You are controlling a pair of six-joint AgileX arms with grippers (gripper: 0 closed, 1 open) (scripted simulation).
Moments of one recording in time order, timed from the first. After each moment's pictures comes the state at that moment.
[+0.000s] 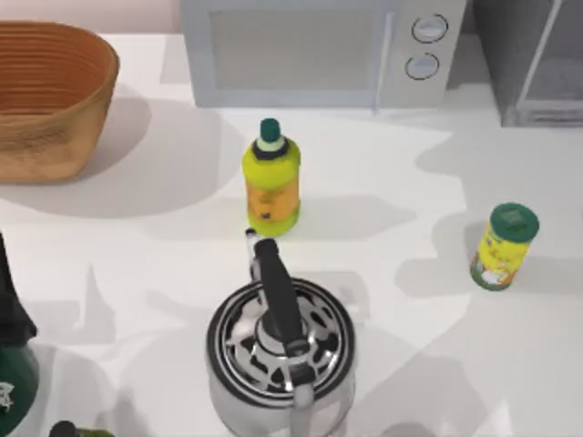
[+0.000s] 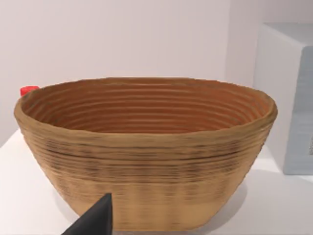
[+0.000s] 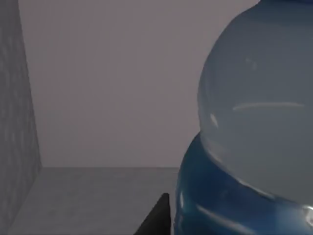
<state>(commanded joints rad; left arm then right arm) 0.00 0.00 0.00 0.00 0.00 0.00 -0.24 2.08 1.10 0.98 -0.19 0.00</state>
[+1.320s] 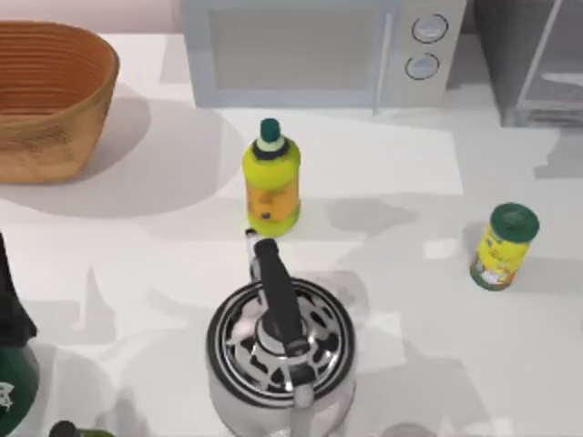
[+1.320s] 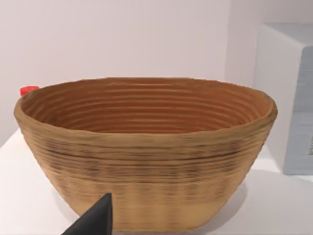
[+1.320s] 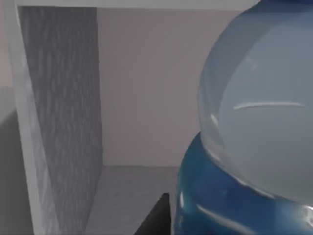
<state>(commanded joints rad) 0.00 0.00 0.00 0.00 0.00 0.00 -0.18 1.42 0.63 0.80 -0.16 -0.01</state>
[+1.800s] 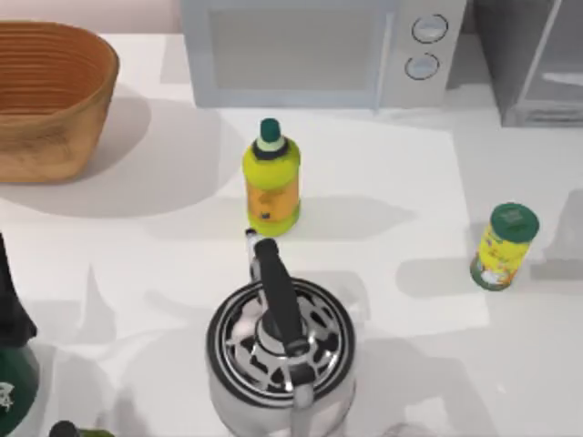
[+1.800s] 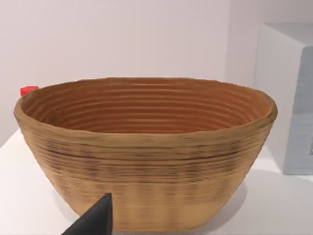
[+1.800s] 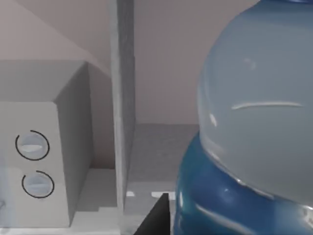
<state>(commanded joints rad) 0.00 0.00 0.00 0.00 0.00 0.00 -0.08 0.56 0.25 0.32 -0.07 0.00</state>
